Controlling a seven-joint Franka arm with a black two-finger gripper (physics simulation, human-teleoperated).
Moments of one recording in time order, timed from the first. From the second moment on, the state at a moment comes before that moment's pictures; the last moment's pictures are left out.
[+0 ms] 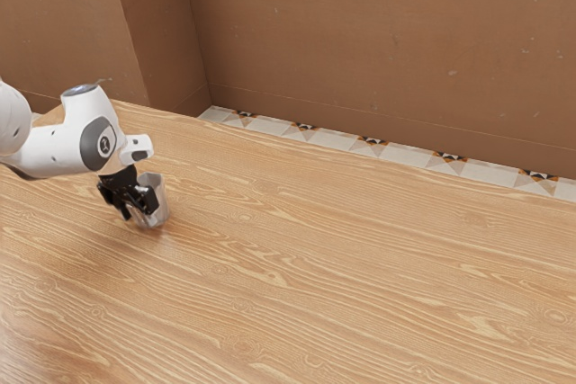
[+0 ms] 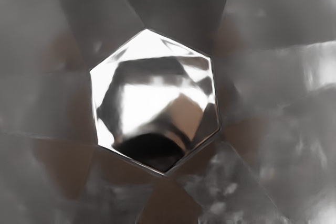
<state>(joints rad) 0.35 0.42 0.02 -1.94 -0.12 2.37 0.40</state>
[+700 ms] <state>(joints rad) 0.34 0.41 0.02 -1.98 -0.14 2.50 0.43</state>
